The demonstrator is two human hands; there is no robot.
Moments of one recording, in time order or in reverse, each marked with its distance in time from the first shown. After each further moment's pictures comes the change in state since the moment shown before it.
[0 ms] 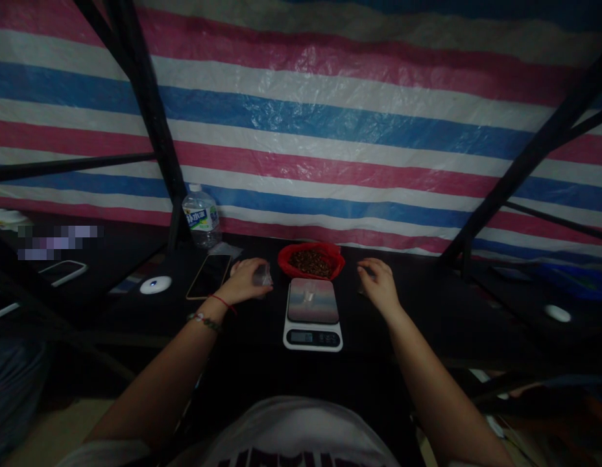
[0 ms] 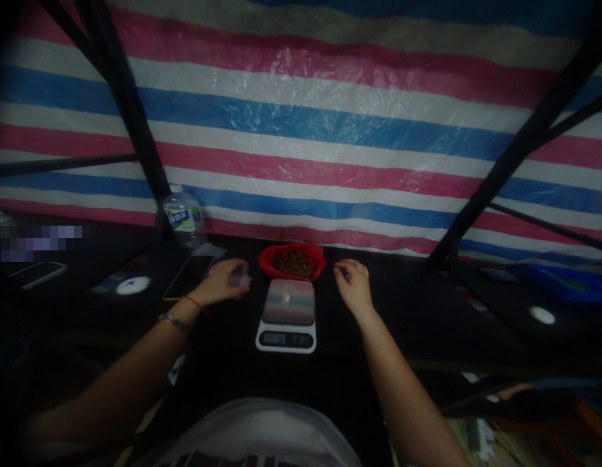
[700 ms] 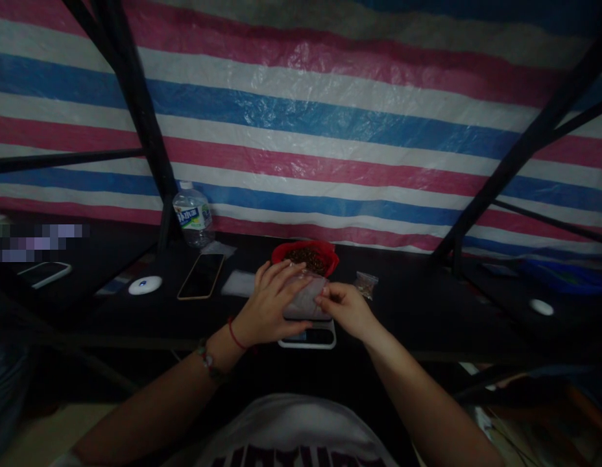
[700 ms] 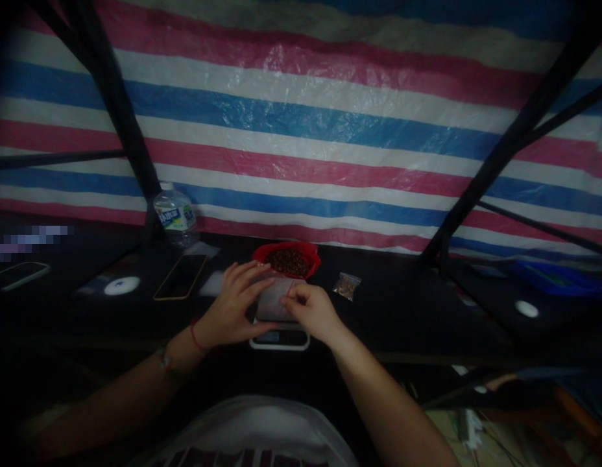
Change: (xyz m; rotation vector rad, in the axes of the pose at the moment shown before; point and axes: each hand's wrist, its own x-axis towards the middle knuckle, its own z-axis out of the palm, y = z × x) left_hand -0.052 0.128 -0.025 -0.031 0.291 0.495; right_hand -0.039 -0.110 -0.004 0.585 -0.554 0.133
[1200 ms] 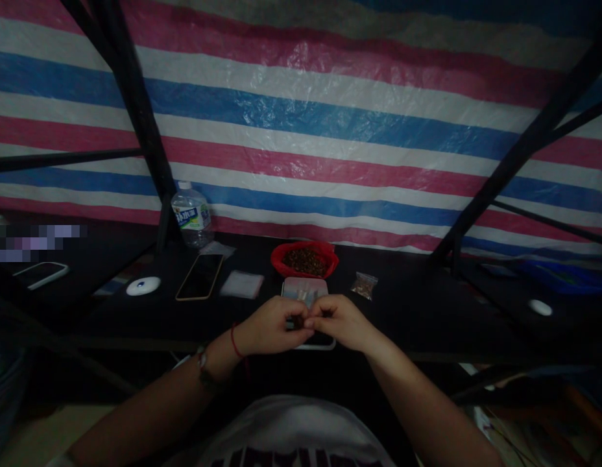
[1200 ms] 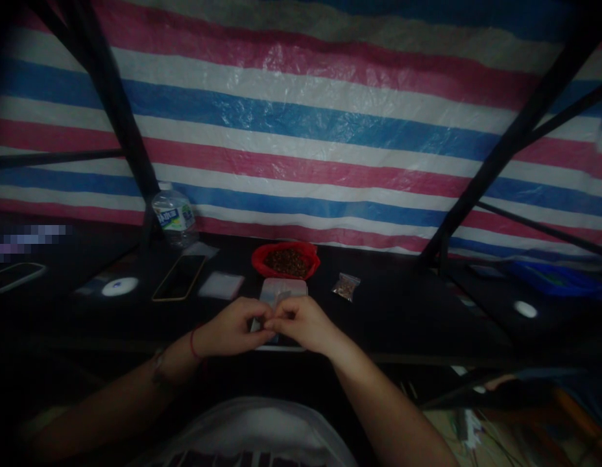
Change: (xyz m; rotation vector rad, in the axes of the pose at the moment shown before) left_hand 0.002 0.014 0.004 -0.607 -0.337 -0.117; right_hand -0.009 -0.019 0.009 0.070 -0.205 -0.006
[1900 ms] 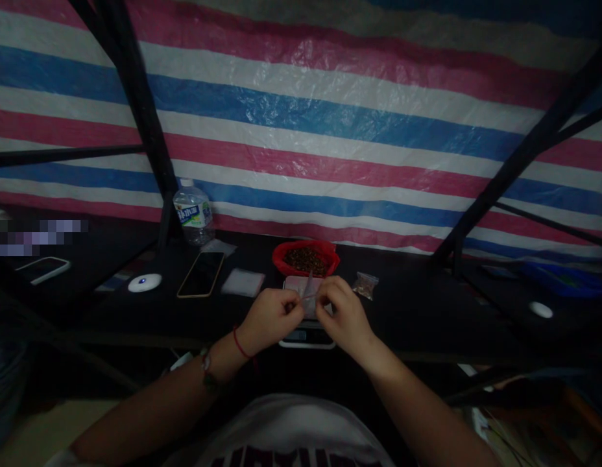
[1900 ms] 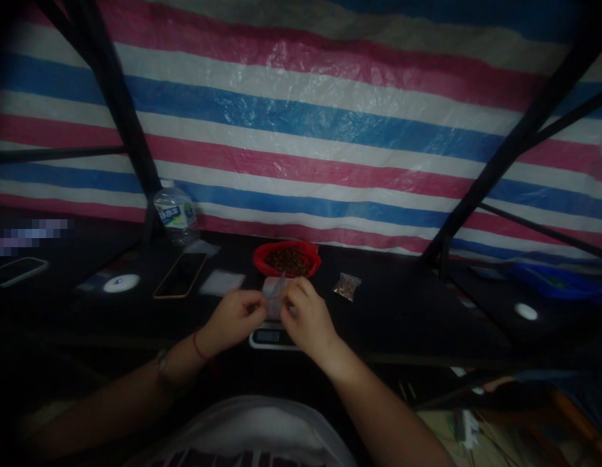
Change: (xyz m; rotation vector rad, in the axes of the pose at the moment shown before) left_hand 0.003 -0.002 0.003 0.156 0.283 -0.247; right_hand 0.001 0.002 0.006 -0.567 0.433 -0.322
